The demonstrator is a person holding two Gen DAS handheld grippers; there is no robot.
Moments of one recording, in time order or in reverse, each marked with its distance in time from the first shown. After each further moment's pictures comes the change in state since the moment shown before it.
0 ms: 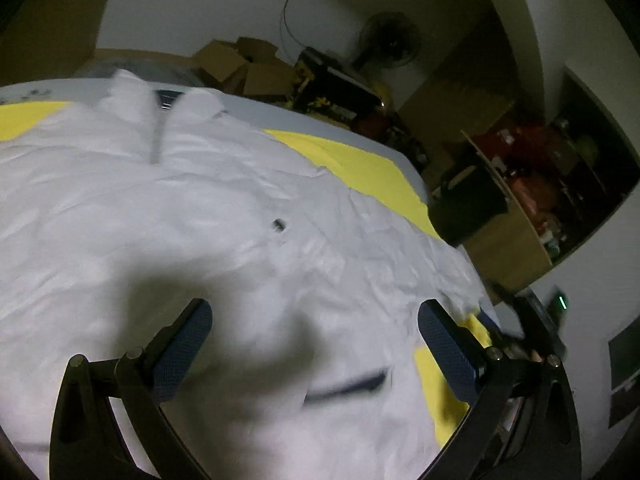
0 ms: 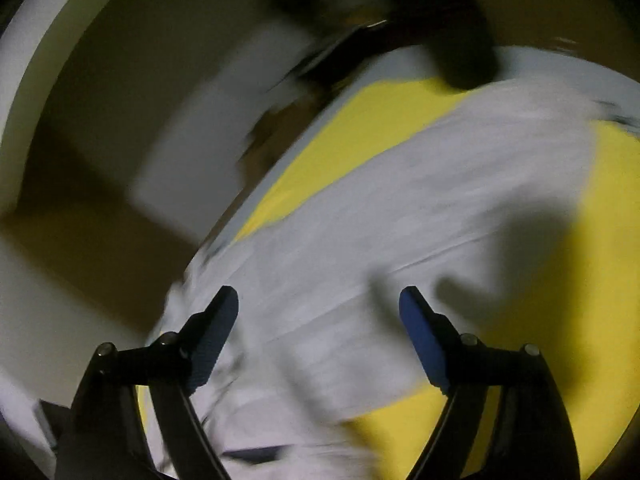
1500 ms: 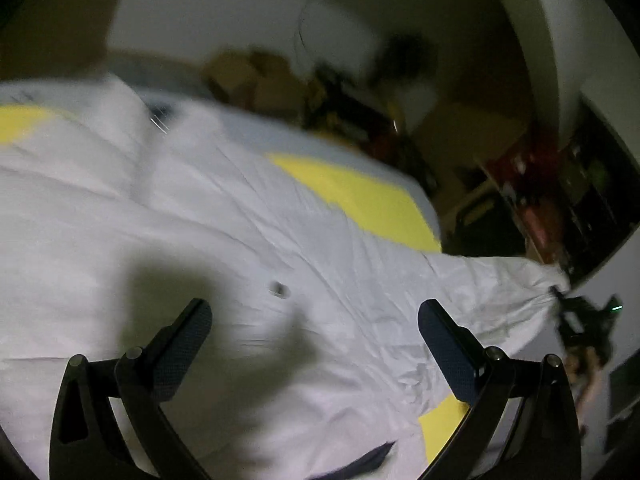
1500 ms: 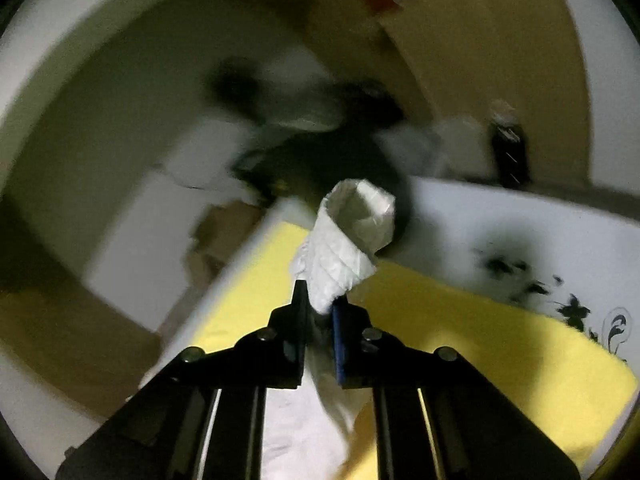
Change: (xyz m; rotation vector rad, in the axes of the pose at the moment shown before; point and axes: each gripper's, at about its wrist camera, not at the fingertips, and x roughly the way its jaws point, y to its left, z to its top) left arm 0.006 0.020 0.034 -0.055 -0.111 0.051; right arm -0.063 0.051 0.097 -0.122 -0.276 -0.039
